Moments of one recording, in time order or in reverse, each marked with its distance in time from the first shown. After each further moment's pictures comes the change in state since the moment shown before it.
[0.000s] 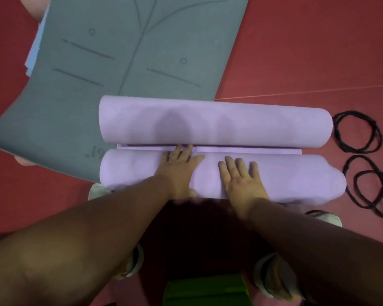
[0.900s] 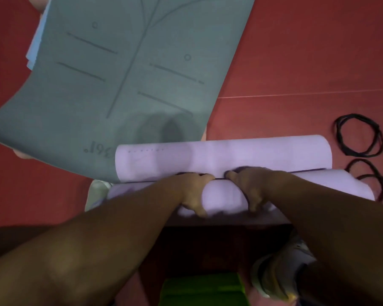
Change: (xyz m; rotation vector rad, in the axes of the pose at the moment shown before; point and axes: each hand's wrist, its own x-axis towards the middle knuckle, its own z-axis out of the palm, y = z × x) left_hand 0.001 0.023 0.004 -0.240 -0.305 0.124; right_hand 0.029 0.050 -0.048 0.157 -0.551 -0.259
